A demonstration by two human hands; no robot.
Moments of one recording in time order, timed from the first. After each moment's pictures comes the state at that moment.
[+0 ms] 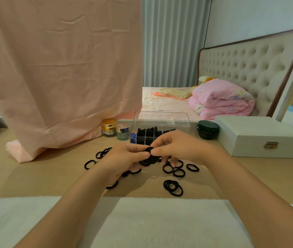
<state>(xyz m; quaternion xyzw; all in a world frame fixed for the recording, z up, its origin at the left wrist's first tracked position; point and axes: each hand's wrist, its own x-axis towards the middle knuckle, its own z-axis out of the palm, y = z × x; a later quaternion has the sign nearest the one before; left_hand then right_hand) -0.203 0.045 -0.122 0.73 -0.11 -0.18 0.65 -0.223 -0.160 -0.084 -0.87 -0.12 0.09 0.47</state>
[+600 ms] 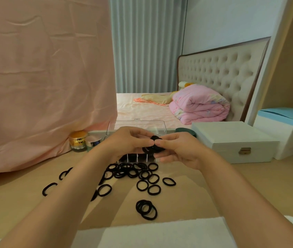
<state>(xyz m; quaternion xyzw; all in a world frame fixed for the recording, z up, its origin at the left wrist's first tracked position) -0.140 -0.041 -0.076 0.76 -0.23 -0.17 0.58 -0.201 -0.235 -0.086 -0.71 0.01 0.04 0.70</state>
